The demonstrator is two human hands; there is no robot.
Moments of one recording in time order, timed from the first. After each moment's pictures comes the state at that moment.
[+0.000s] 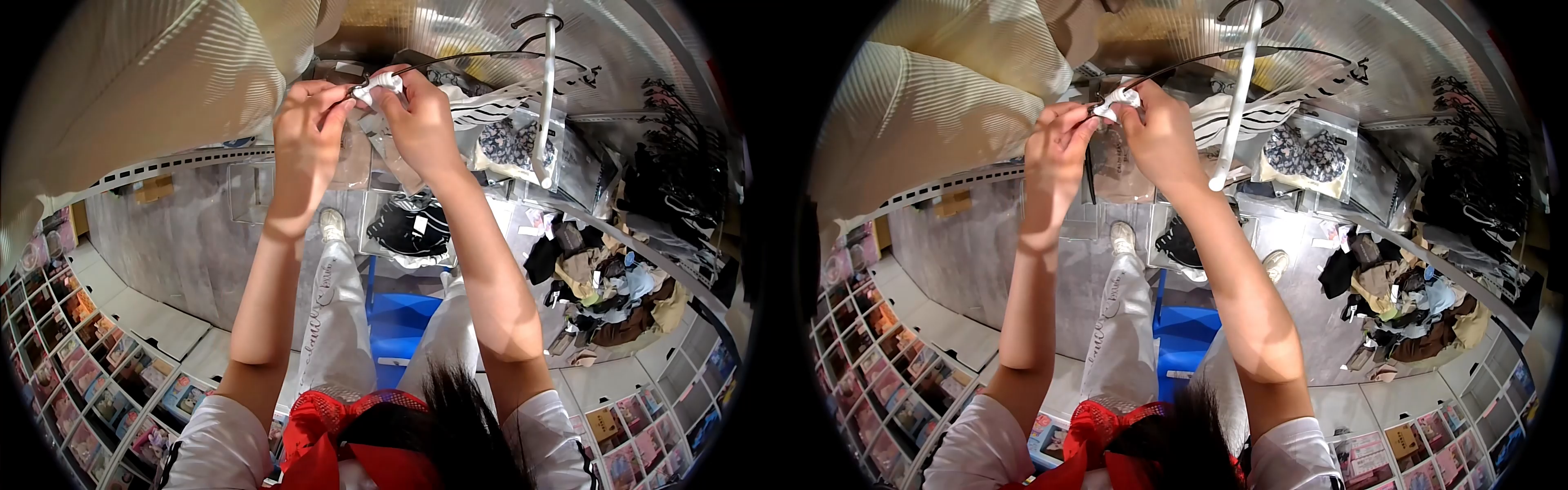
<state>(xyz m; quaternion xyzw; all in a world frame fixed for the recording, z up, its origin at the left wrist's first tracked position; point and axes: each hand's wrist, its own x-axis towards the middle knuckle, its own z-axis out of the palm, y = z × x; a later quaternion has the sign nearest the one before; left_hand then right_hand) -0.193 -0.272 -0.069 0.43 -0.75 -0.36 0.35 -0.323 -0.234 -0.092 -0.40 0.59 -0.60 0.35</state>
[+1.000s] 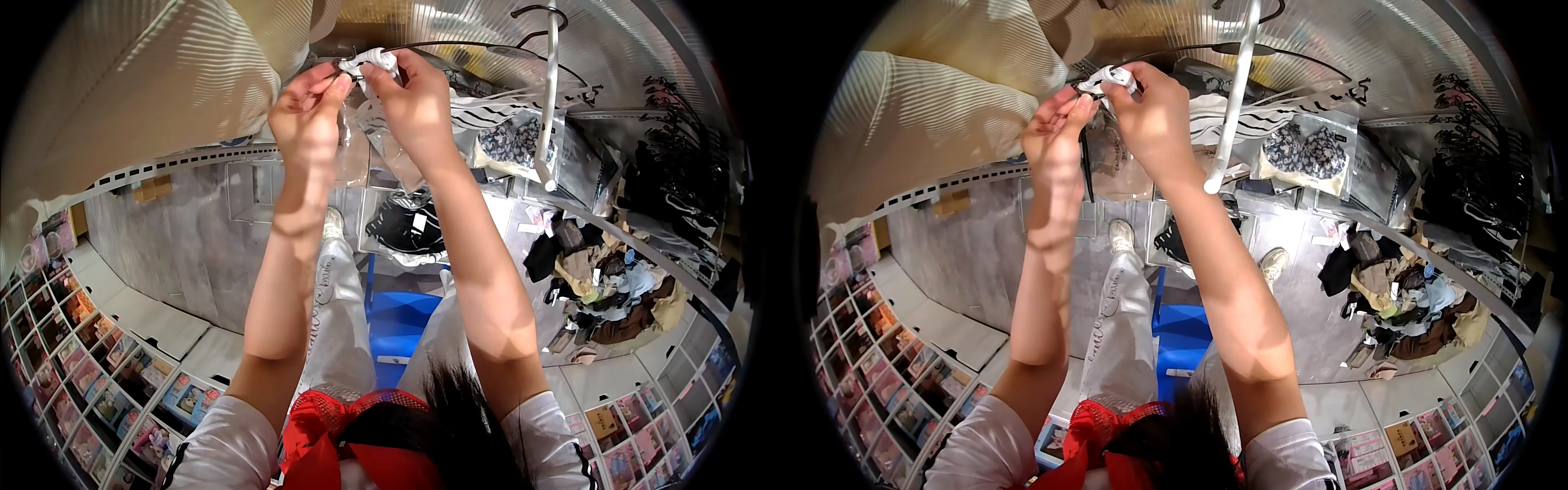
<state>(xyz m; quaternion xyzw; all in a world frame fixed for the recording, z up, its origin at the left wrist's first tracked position) -0.218 -0.277 -0.078 0.48 -0.42 -0.59 0.49 -0.325 -0.246 -0.072 -0.36 0.65 -0.57 0.33</state>
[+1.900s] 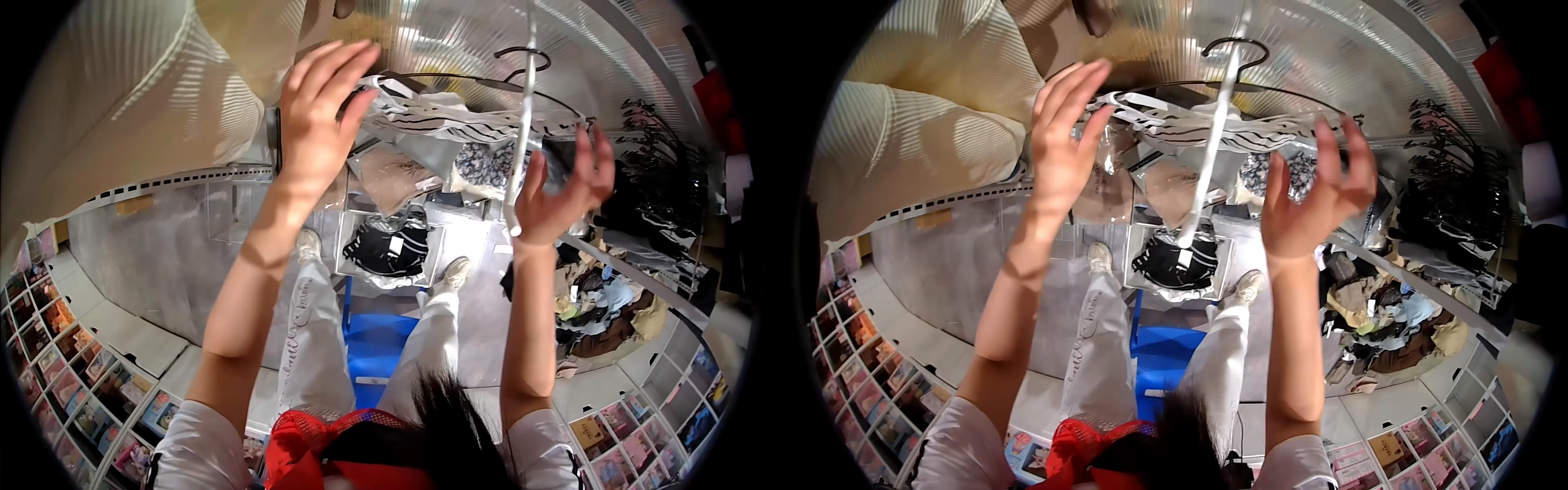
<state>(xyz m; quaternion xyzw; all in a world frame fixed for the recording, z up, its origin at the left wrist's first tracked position) -0.242 -0.304 -0.060 0.28 -0.86 -0.10 0.41 -0.427 -0.150 -0.036 -0.51 0.74 -0.33 -0.28</state>
